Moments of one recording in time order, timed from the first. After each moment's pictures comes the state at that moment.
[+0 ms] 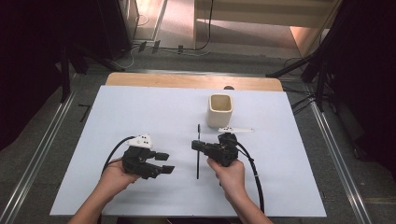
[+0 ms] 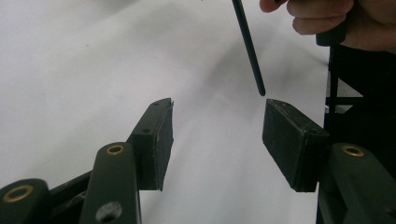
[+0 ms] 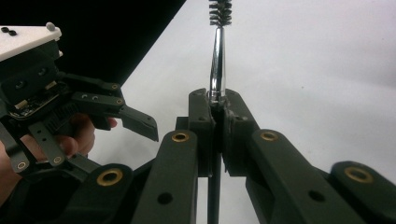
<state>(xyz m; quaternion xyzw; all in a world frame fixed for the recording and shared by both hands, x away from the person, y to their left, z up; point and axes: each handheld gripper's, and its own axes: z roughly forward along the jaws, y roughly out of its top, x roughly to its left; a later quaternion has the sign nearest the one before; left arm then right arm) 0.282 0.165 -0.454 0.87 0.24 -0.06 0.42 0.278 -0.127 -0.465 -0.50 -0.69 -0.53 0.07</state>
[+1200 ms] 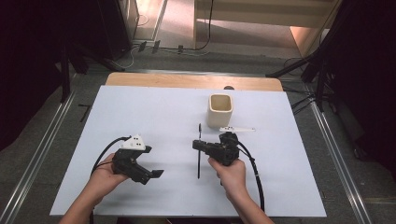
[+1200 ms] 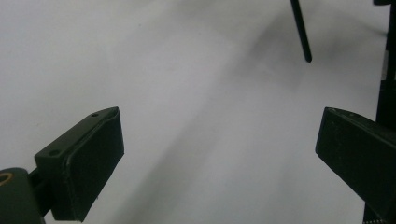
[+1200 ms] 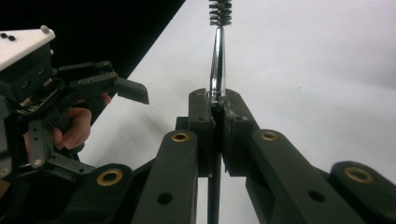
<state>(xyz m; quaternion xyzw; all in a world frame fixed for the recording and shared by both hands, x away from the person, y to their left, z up) 0.279 0.186 -0.453 0.89 0.26 0.01 0.38 0.279 -0.131 -0.465 -0.50 -0.68 -0.53 0.07</state>
